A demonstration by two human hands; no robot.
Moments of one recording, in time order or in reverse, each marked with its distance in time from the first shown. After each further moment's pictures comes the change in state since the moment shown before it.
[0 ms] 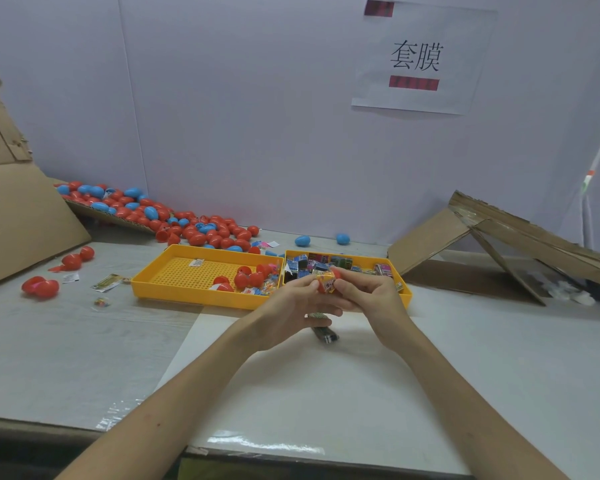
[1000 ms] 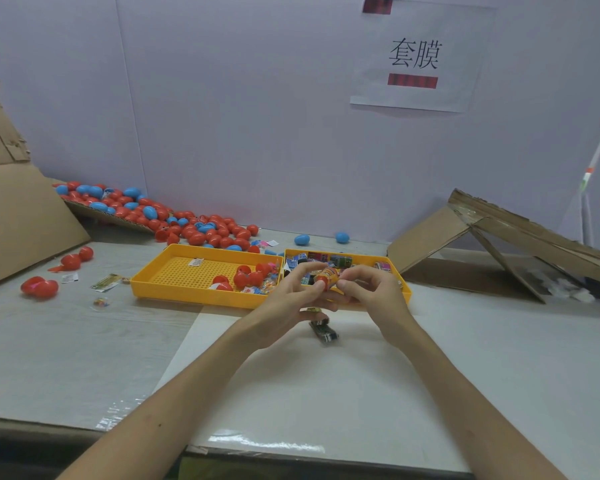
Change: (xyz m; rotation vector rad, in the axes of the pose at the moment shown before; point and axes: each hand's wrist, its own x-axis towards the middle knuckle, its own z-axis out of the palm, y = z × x) left_hand 0.001 -0.004 -0.002 0.093 0.098 0.124; right_hand 0.002 -0.002 -0.005 -0.281 0.098 -0.011
